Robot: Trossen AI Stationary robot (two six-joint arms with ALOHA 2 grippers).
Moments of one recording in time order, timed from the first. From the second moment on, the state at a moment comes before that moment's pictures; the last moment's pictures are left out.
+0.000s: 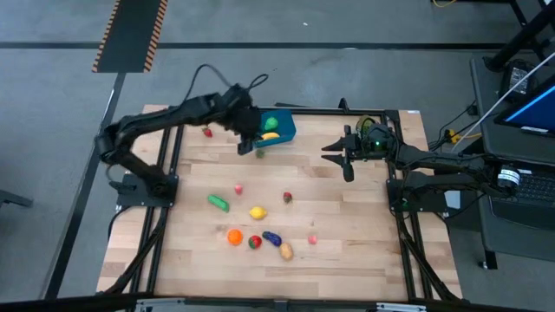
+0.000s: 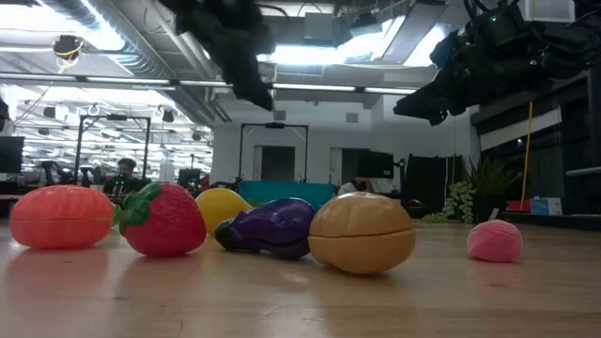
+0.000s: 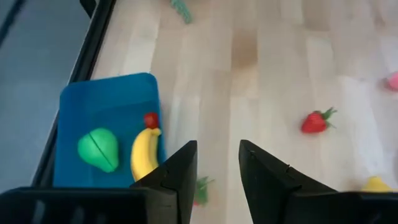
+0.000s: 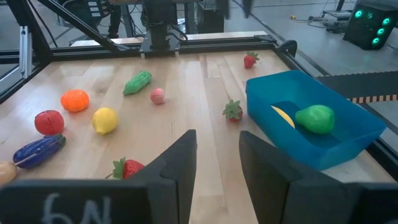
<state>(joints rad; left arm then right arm) 0.52 1.47 1.23 -0.60 0.28 0.30 -0.47 0.98 0.37 0.35 -0.39 -0.09</state>
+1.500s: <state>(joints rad) 0.03 0.74 0.16 0.37 0.05 -0.03 0.18 1.04 0.76 -0.30 0.13 0.10</state>
